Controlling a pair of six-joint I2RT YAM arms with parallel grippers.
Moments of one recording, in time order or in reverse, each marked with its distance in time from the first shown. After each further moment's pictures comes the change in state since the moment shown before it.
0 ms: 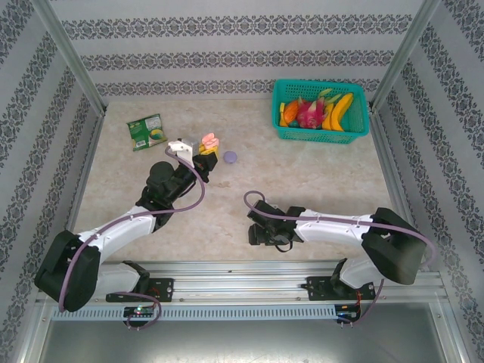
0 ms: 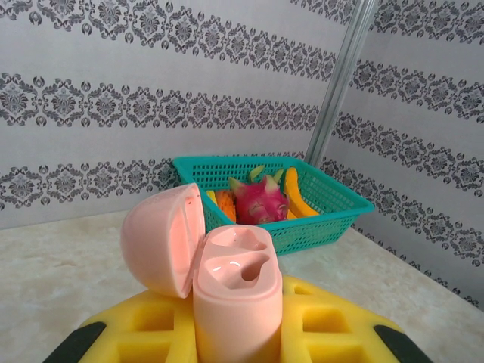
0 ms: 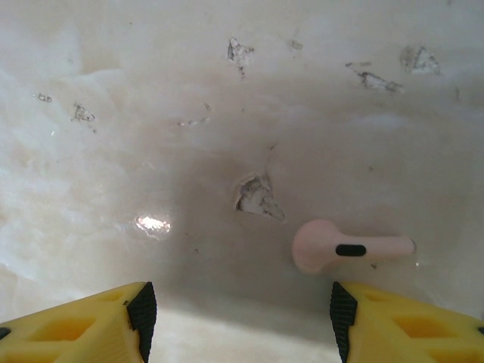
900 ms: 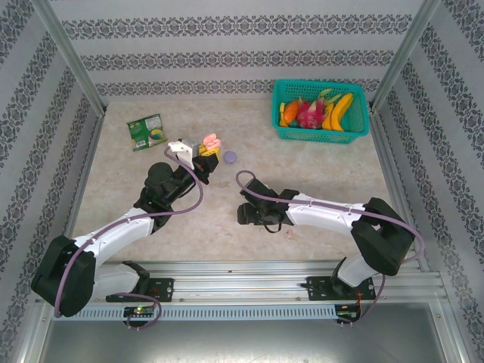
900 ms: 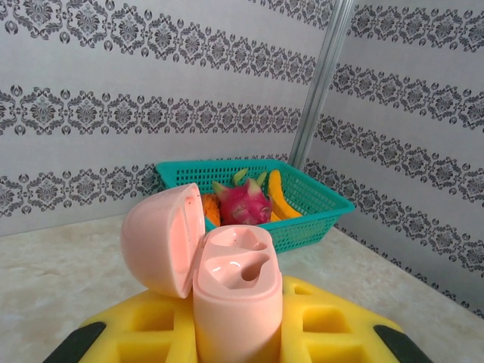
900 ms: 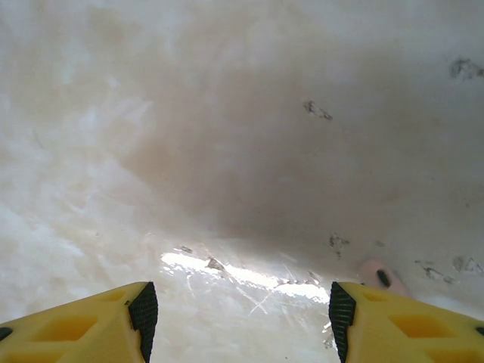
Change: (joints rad) left arm -0.013 -0.037 0.002 -0.027 0.029 0.003; right arm -0.096 0.090 0.192 0.034 -0.007 -0.111
